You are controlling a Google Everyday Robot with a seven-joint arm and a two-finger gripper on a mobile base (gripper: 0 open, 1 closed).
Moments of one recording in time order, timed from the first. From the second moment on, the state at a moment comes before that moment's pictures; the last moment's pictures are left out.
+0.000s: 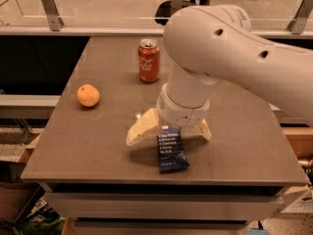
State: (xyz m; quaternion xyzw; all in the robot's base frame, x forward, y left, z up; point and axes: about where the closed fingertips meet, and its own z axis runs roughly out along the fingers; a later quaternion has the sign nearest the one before) arm 0.430 -0.036 0.819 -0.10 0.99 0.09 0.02
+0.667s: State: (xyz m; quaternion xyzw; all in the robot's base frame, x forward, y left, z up) arm 0.426 -0.033 0.808 -0.05 1.00 0.06 -0.03
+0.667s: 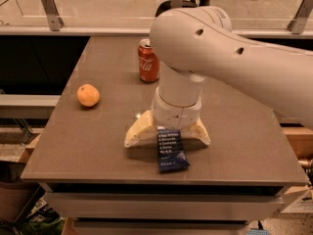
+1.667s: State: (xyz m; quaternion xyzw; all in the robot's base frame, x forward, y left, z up) arm 0.425 -0.033 0.812 -0.05 1.00 0.06 -0.02
